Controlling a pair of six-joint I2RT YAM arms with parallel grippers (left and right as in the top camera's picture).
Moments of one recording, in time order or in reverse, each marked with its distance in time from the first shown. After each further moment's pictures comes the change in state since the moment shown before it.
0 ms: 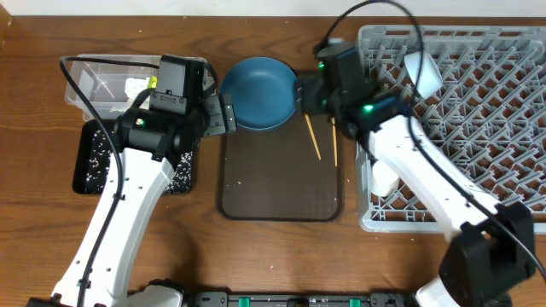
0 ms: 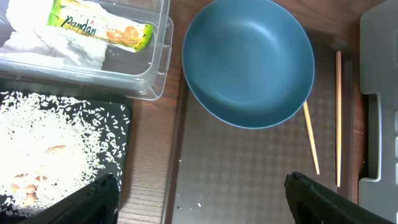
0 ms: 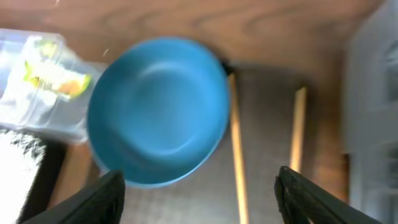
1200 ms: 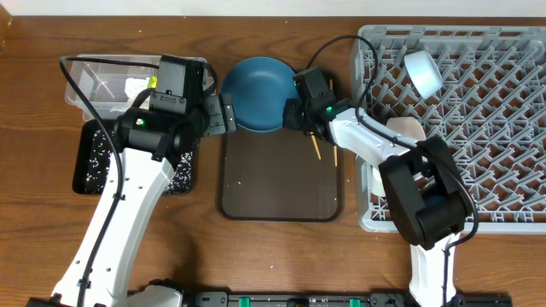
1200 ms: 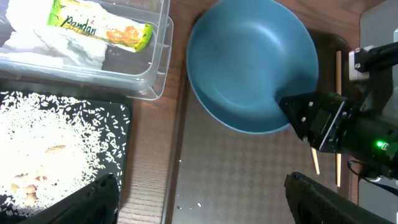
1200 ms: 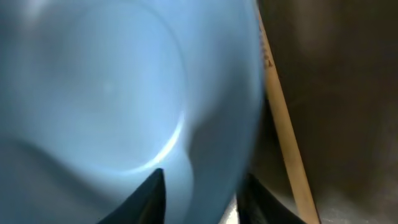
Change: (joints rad) left arm 0.000 0.000 0.000 0.000 0.000 0.000; right arm 0.005 0.383 0.000 0.189 -0.114 0.248
